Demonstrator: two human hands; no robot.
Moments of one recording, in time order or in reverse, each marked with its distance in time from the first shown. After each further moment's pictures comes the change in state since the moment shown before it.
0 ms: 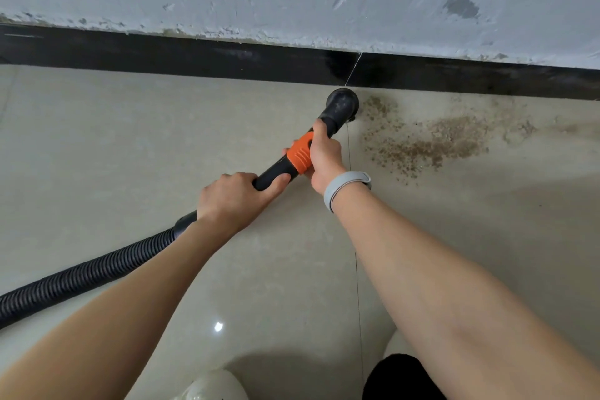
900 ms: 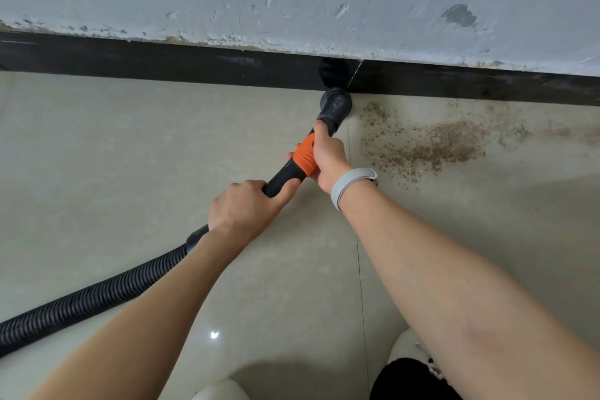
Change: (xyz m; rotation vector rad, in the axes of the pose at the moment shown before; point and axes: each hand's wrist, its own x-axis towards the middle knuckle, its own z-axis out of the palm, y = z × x) left_hand -0.005 0.009 0.001 -0.098 -0.019 -0.015; right_hand -0.013 -0.021 -0.005 -0.046 -0.047 -0.001
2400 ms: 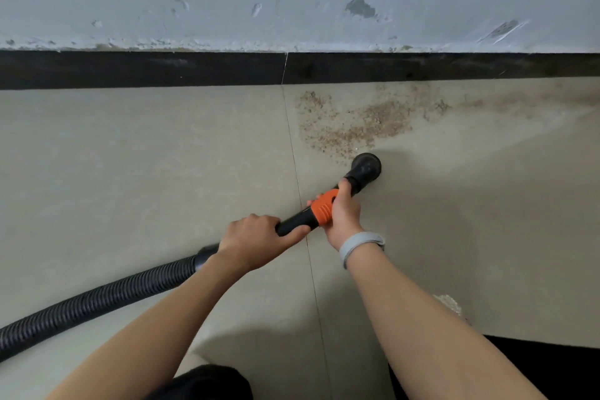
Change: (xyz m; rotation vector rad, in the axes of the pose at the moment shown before) left_hand -0.063 0.047 0.064 0.276 -0.262 0.329; right_hand -0.078 0.071 -0.125 0.434 0.364 0.102
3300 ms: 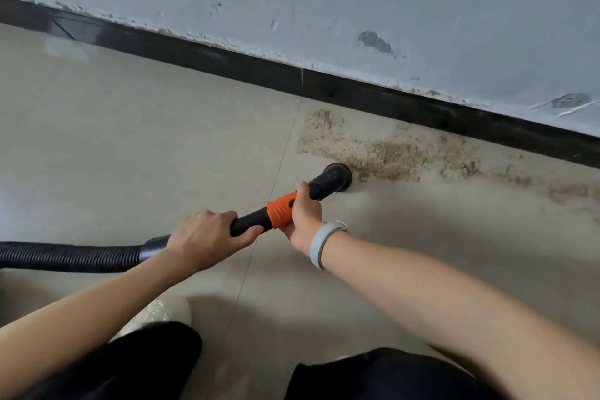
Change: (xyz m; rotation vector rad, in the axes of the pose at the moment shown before) left_hand -0.030 0.086 -0.001 -0.020 0.187 -0.493; right_hand 0.032 -0.056 -0.021 -0.462 -0.499 0.250
